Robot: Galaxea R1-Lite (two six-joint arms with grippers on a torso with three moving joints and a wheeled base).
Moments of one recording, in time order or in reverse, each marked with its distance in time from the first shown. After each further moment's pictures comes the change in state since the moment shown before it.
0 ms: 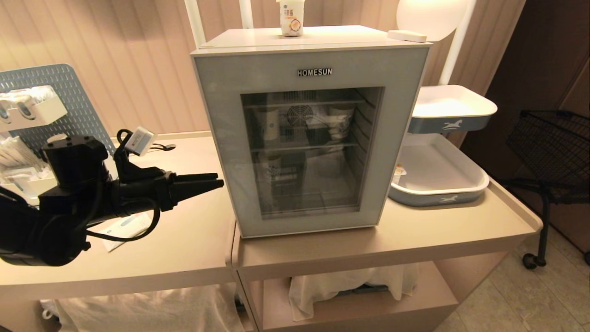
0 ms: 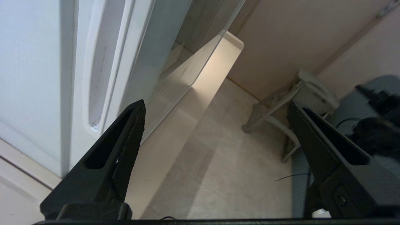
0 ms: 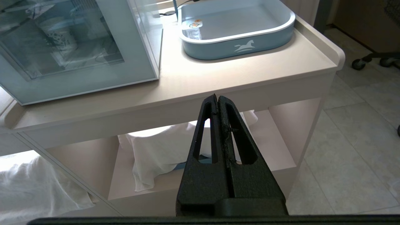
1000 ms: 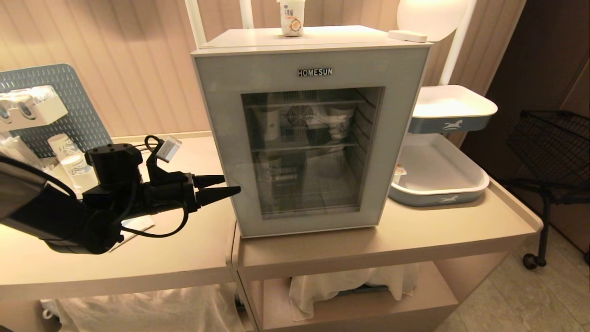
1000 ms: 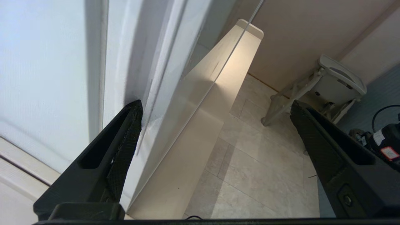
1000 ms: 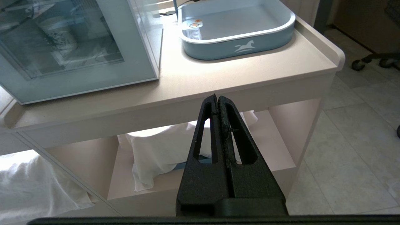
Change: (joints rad) left arm -0.046 0.161 -0.109 -0.001 0.056 0.135; right arm 0.000 0.000 0.000 0.000 0.000 -0.004
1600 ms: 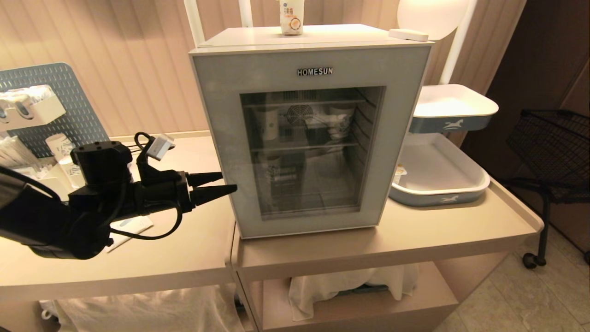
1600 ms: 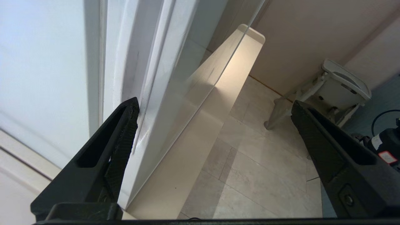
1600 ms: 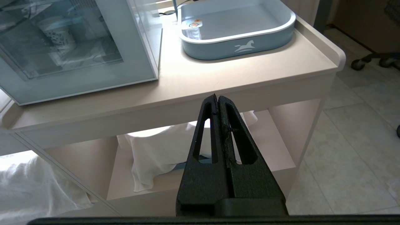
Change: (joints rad) left arm -0.019 -0.090 0.070 0.001 -0.005 -0.012; right arm 0.000 0.000 0.000 0.000 0.000 0.000
